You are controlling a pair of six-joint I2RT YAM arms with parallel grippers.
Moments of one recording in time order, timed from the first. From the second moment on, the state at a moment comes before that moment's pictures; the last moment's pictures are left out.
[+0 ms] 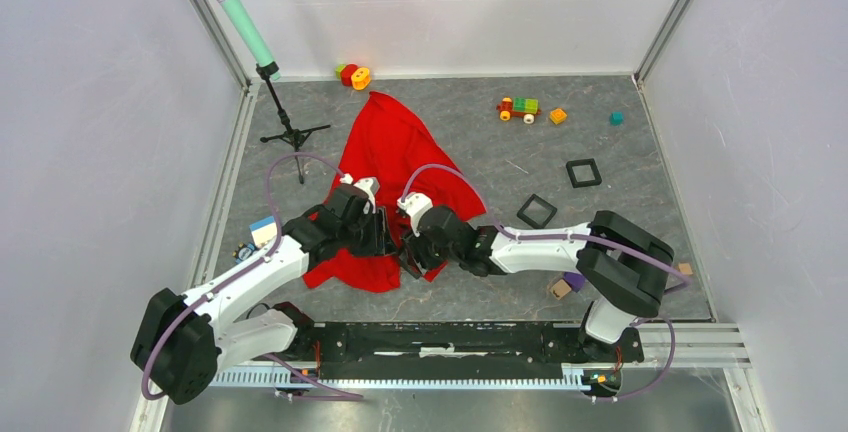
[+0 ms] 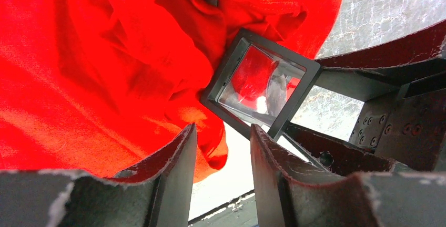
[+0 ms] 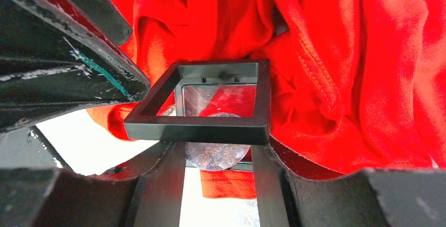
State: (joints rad) left arm -0.60 1.07 0.62 -0.45 0.12 -0.59; right arm 1.08 1.67 0.85 0.09 0.07 0.29
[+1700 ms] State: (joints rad) left arm -0.64 1.12 0.62 -0.41 0.19 -0.59; right arm 1.12 1.32 0.57 0.05 0.14 0.28
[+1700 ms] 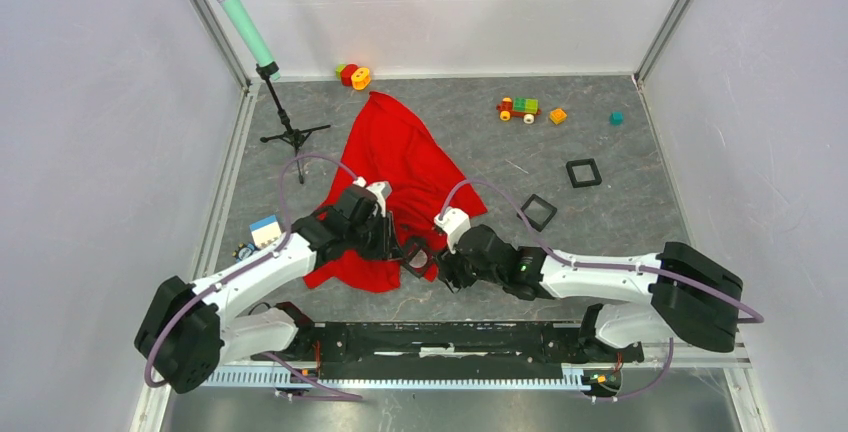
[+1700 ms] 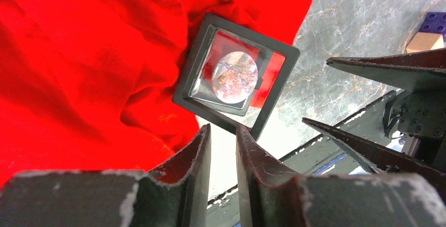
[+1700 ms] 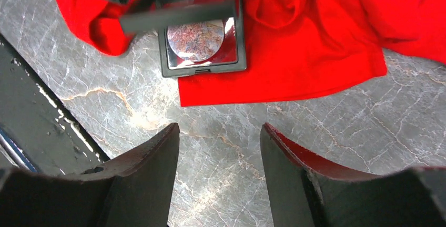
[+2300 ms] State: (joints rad) left arm -0.62 0.99 0.60 -0.46 0.10 -0.62; right arm 1.11 1.43 0.70 0.04 0.16 0.27
